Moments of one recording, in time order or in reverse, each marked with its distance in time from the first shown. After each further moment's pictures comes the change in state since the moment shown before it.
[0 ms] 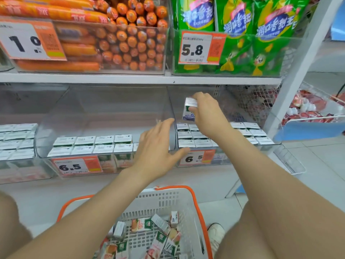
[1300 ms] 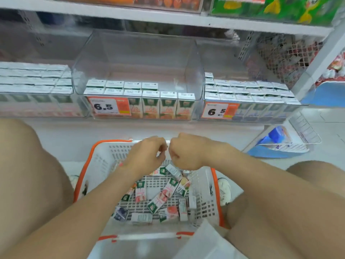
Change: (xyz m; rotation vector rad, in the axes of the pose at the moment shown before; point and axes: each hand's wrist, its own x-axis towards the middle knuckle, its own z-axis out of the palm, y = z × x) left_hand -0.147 -0.094 0.039 0.019 -0.236 -0.085; right_hand -0.160 -0.106 0.051 -0.188 -0.917 -0.402
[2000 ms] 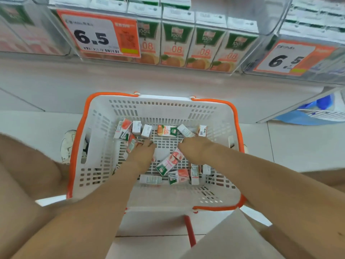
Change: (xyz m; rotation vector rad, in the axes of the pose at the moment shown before) left_hand -0.088 -0.142 0.178 0.210 -0.685 -0.303; right_hand 0.117 0.031 0.196 -0.200 -0.405 -0.007
